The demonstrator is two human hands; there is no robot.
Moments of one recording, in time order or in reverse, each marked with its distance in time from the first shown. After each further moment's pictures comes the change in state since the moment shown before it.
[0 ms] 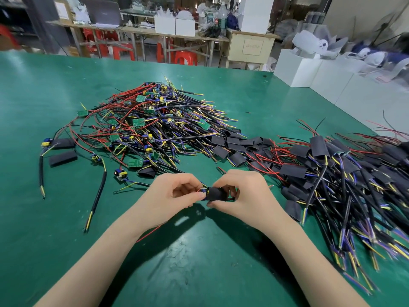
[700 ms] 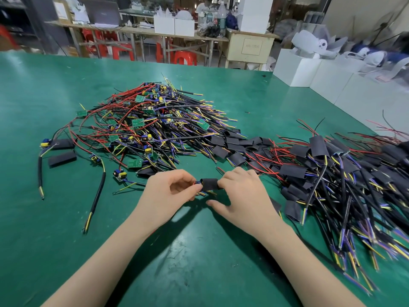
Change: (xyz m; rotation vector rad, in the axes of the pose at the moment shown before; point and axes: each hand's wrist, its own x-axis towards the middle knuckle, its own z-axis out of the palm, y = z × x) left_hand 0.002 -0.003 0.008 0.054 0.256 0.005; right_hand -0.001 0.001 0.015 -0.507 -0.082 0.013
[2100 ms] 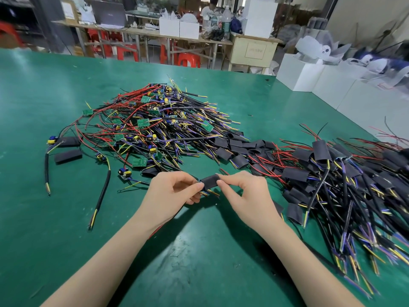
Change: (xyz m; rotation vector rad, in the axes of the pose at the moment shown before) left_hand 0.002 -0.007 0.001 -0.166 -0.016 -0.167; right_hand -0.001 0.001 0.007 0.635 0.336 0.134
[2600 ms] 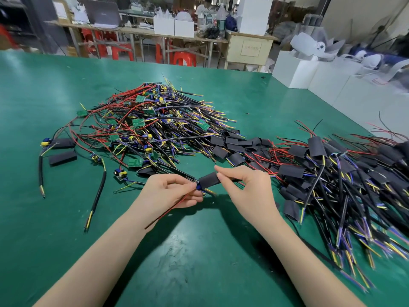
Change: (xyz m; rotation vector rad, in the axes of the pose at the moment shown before) left_hand -0.001 0.010 0.001 -0.389 -0.033 -0.348; right_hand 0.003 -0.007 -0.005 0.071 0.110 0.059
